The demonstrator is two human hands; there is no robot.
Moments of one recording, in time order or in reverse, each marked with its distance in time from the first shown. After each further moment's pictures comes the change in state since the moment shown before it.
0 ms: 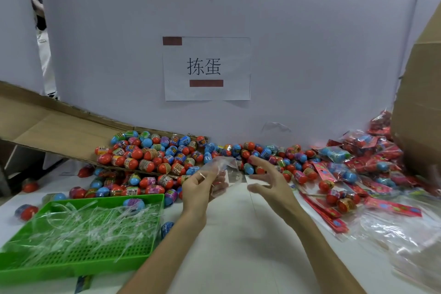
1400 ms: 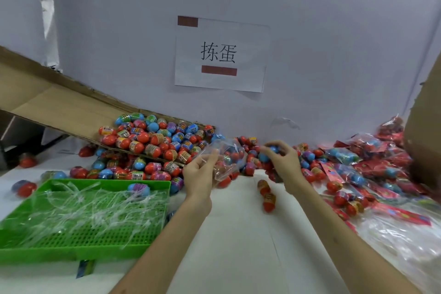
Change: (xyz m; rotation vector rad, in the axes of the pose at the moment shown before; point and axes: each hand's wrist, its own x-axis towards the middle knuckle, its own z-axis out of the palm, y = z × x) left_hand 0.006 0.015 -0.004 -0.095 0.081 -0.006; right_hand 0.069 0.015 -0.007 0.078 0.271 0.170
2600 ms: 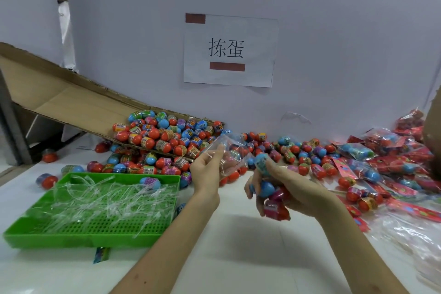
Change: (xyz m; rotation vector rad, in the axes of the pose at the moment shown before) left_hand -0.004 -0.001 0.000 0.020 0.043 0.027; right_hand -0.089 -0.055 -0.015 0.243 -0.927 0.180
